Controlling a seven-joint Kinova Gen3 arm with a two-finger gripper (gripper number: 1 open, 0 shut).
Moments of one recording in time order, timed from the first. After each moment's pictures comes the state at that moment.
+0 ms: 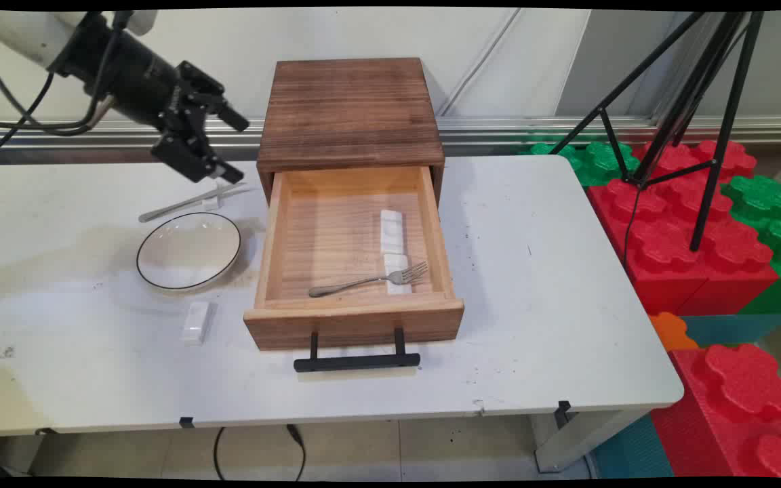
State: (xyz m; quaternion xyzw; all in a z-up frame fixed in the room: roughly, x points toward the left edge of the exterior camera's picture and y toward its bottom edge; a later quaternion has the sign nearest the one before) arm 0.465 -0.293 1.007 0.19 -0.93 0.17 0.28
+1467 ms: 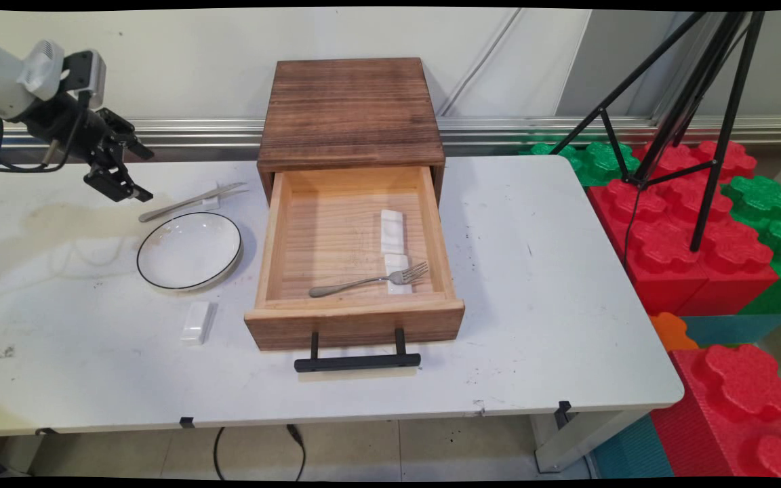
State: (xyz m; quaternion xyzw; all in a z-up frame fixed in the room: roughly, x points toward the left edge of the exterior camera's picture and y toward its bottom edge) arm 0.639 -0.318 0.903 0.27 -0.94 0.18 0.15
